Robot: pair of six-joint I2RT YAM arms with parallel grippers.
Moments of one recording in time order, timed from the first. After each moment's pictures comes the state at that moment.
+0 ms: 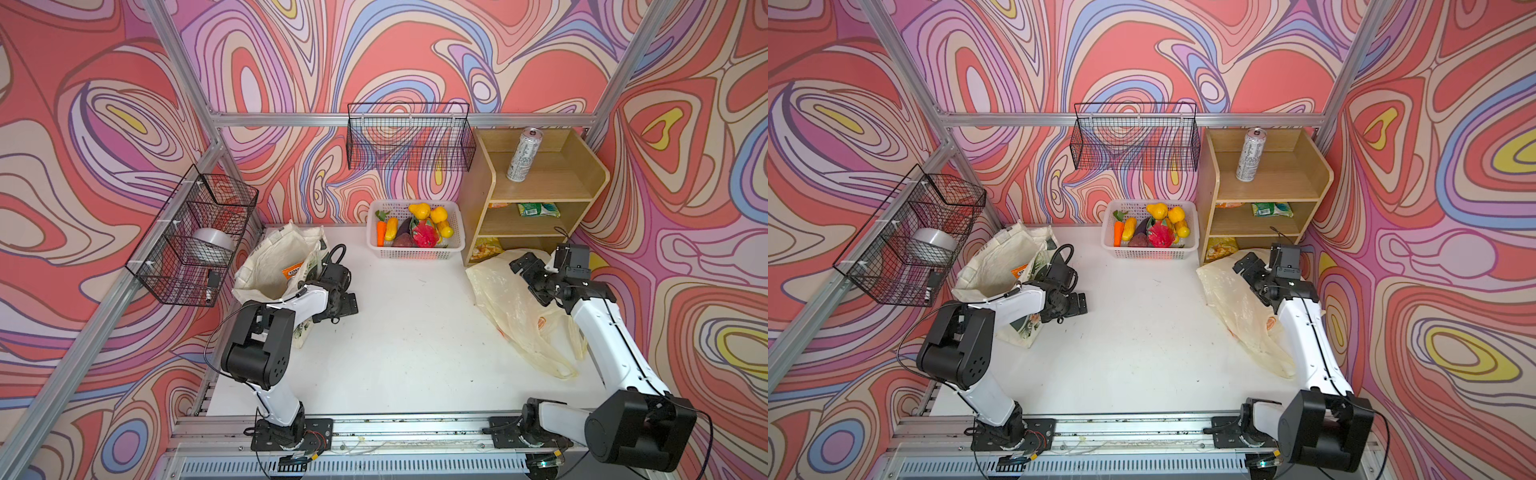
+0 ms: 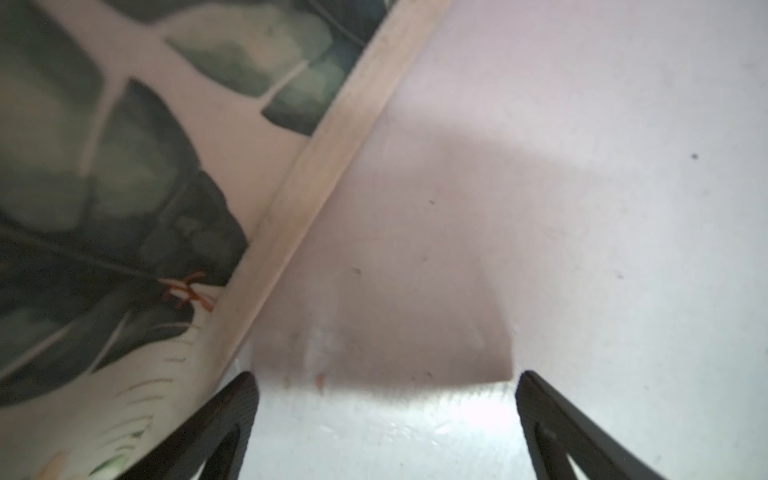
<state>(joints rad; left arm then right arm) -0.25 1.72 0.97 -0.48 -0.12 -0.50 -0.17 1.22 1.07 -0.62 -0.18 0.73</state>
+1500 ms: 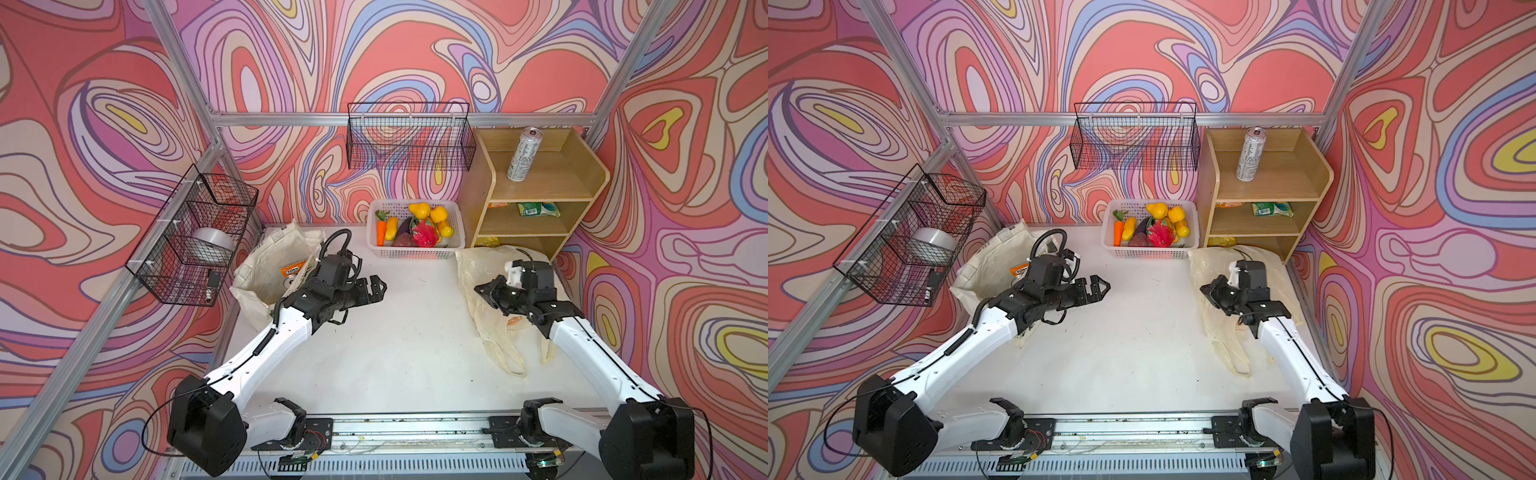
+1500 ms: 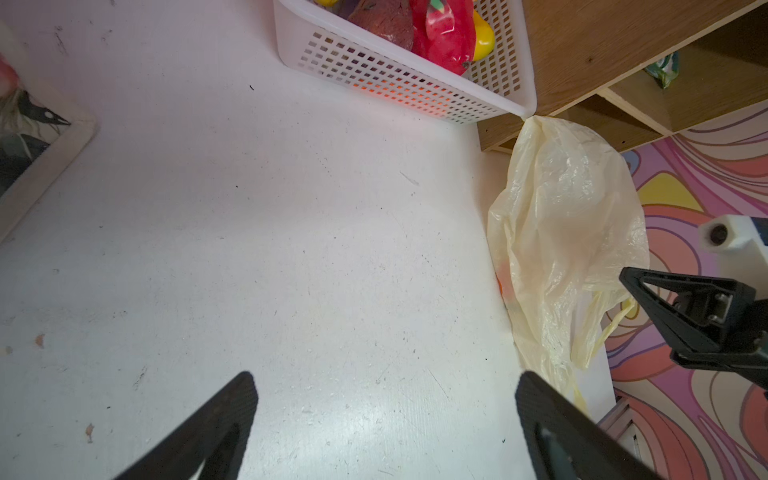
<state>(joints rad) -0.46 1.24 0.98 -0.45 0.18 -0.65 0.17 1.17 0.83 -0.32 -0.44 0.90</state>
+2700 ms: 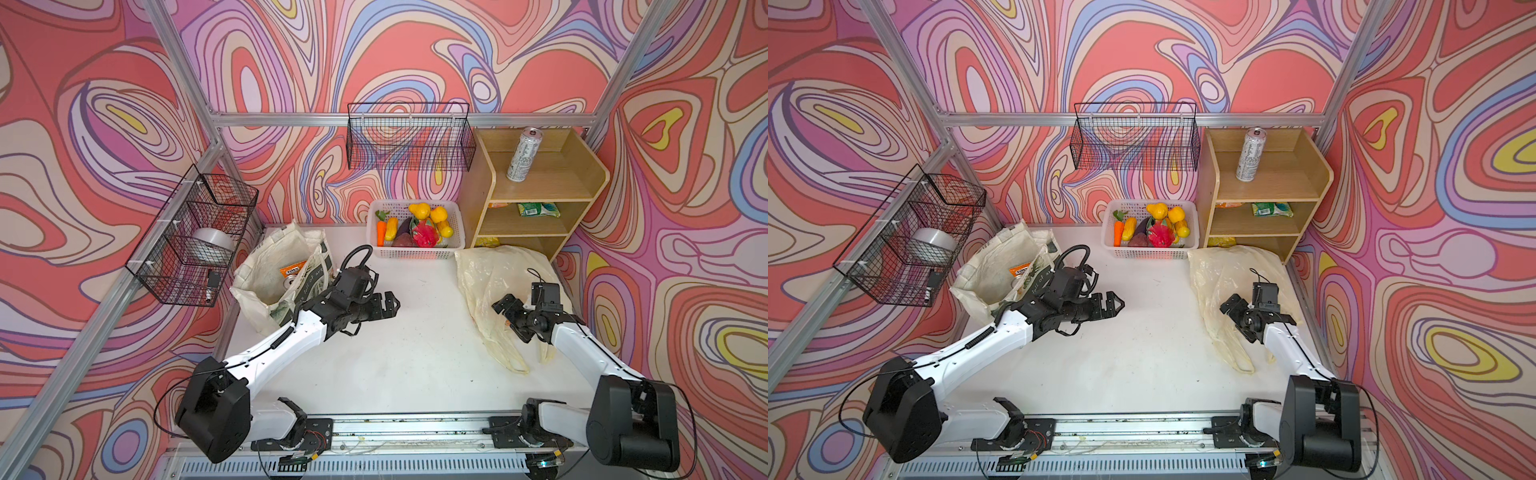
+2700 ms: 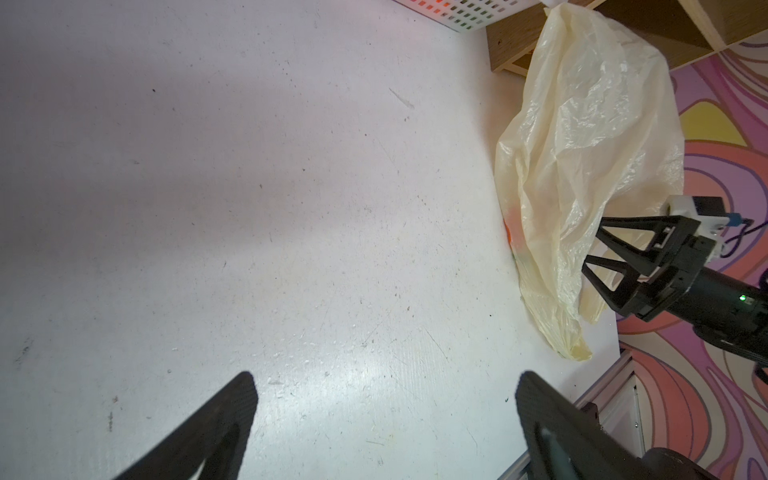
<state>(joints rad) -0.59 1.32 0.91 -0.39 0.19 -0.70 -0.13 1.24 0.60 -0.34 -0.28 0.71</state>
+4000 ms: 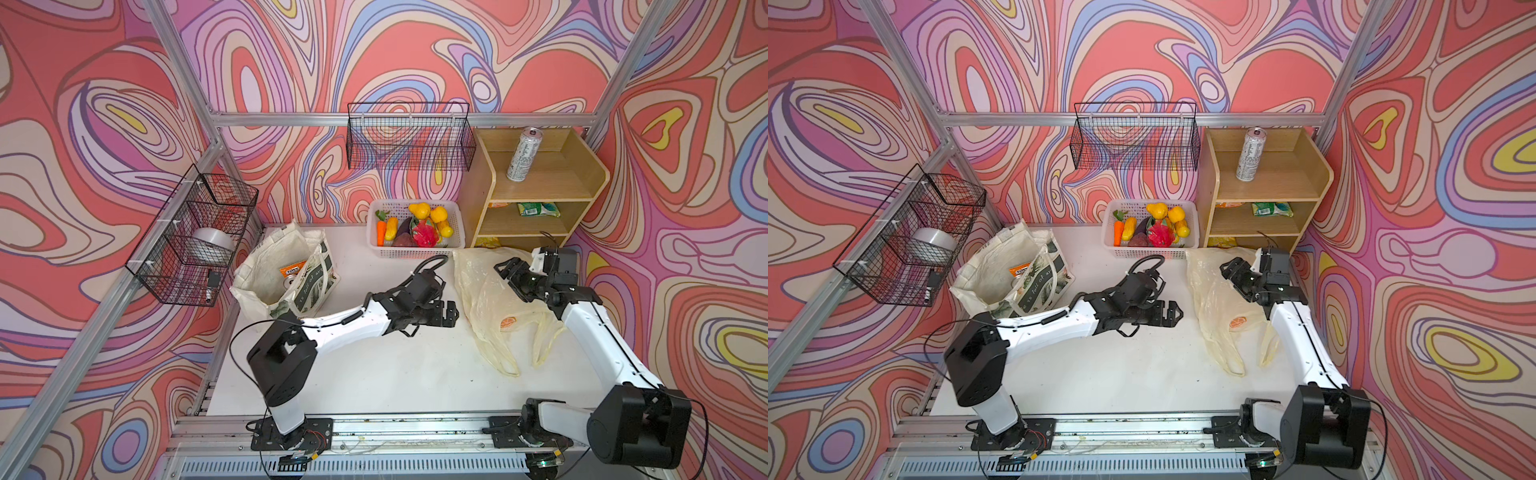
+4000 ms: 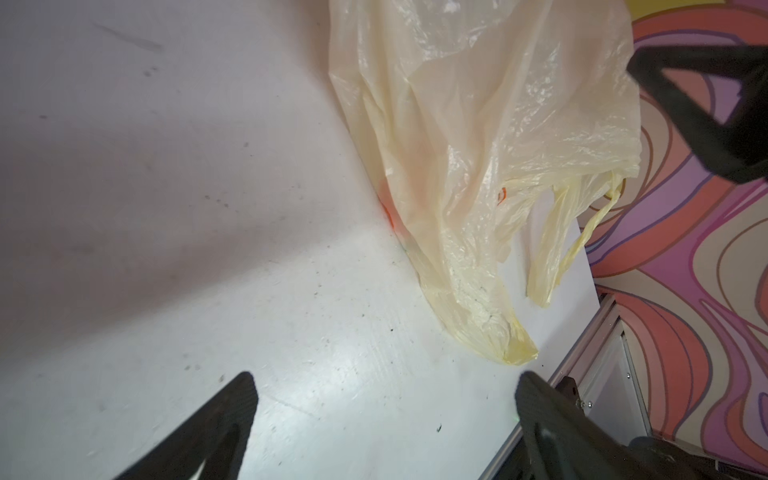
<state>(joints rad) -0.96 1.80 1.30 -0.27 0.10 -0.77 -0.11 1.25 1.00 -0.46 -0.34 0.72</state>
